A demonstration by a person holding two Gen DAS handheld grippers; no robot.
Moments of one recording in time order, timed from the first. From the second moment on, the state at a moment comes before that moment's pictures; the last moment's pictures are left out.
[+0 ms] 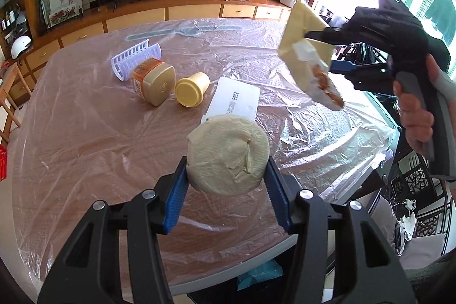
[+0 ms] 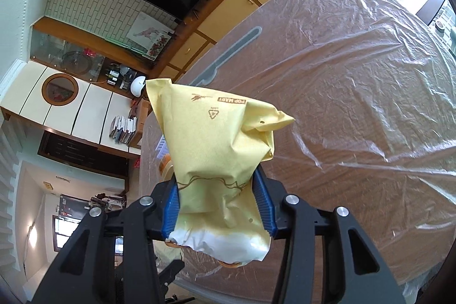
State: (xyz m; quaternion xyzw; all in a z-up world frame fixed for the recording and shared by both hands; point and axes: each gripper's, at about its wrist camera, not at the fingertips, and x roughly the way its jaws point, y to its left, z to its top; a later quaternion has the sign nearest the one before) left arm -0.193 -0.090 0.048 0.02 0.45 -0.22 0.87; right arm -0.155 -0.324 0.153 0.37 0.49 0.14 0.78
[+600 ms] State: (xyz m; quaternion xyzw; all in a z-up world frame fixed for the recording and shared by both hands) left arm -0.222 -0.078 0.060 0.03 0.44 -0.23 0.87; right arm -0.235 -0.331 0.171 0.35 0.46 0.19 0.79
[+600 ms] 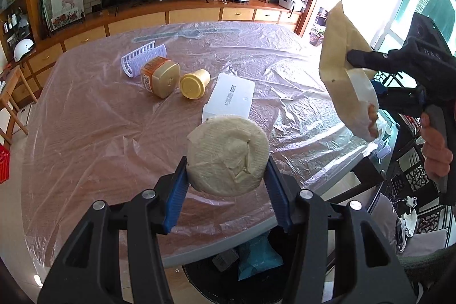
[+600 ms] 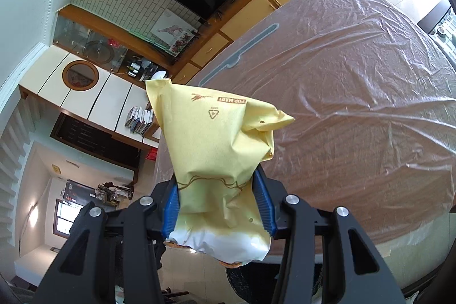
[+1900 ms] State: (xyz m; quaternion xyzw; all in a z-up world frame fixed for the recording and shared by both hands) left arm -0.314 -0.073 0.052 0.04 0.45 -0.23 0.86; right arm -0.338 -0.304 0.143 0.31 0.53 0.25 0.75
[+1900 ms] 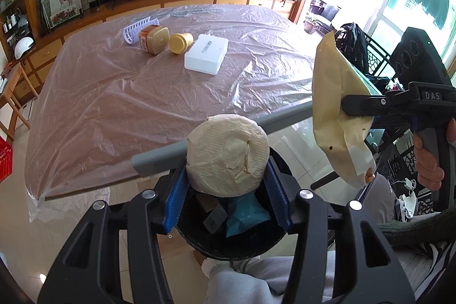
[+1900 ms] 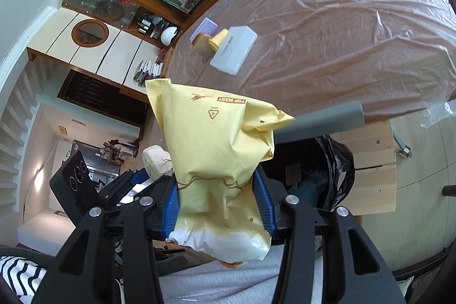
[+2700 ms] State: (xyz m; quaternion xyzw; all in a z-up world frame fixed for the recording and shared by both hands) left arm -0.329 -0.077 0.009 0.09 0.50 -0.23 0.83; right arm -0.353 -0.289 0.099 0.27 0.59 0.25 0.72
